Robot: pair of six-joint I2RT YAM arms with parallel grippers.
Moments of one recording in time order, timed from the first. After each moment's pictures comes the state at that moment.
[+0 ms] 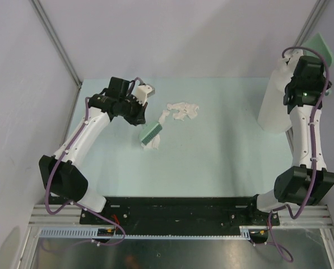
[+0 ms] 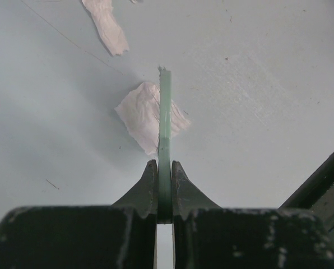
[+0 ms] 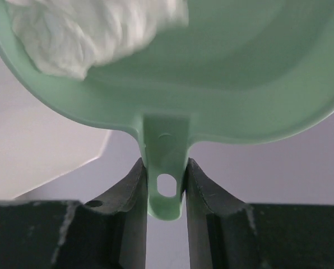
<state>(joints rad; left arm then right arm) -0.33 1.52 1.49 -0.88 0.37 0.32 -0.19 1.47 1.64 -0.53 0.64 -0.85</state>
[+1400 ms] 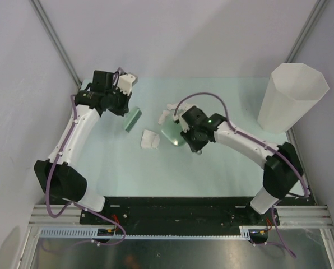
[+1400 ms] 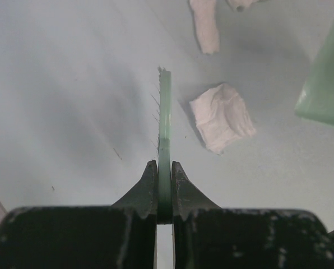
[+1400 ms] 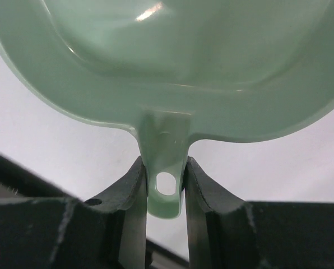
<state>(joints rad) -0.21 1.50 1.57 -0.87 0.22 0.31 0.74 1.58 1.34 -0.77 0.09 -0.04</state>
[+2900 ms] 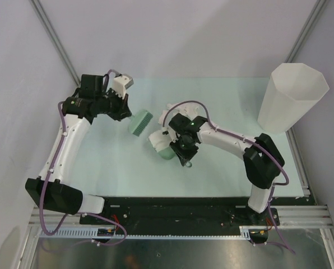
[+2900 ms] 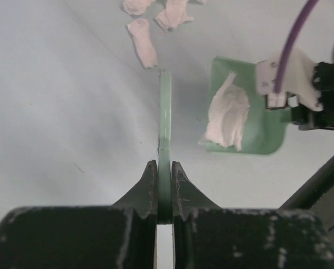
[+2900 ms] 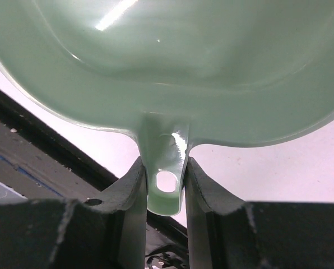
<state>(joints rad) -0.17 1.38 1.52 -0.93 0.47 0.31 0.83 1.83 1.41 -0.91 -0.15 0.05</state>
